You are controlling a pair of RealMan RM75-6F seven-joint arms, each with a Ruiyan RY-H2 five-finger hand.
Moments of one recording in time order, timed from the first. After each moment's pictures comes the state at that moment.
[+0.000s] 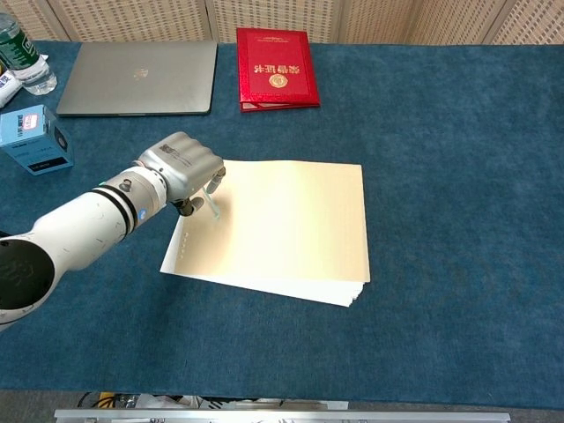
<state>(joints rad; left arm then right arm) -0.99 -1.62 -0.03 -1.79 0.48 1.17 1.18 0.16 -1.07 0.09 -1.56 -1.42 1.35 0.09</state>
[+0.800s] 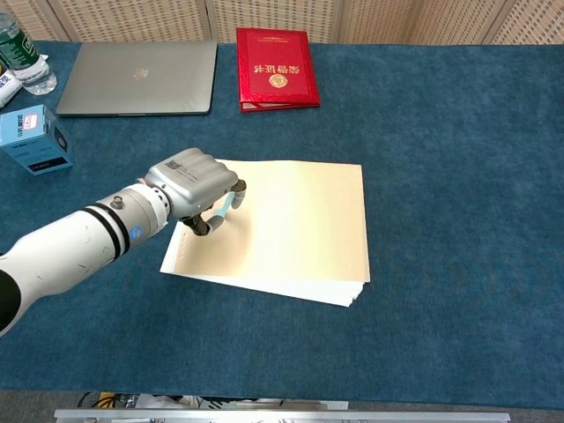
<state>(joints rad) -0.95 -1.60 0.01 -1.85 0.66 1.12 0.99 0.16 -1.08 0.09 -1.55 -1.42 1.35 0.10</state>
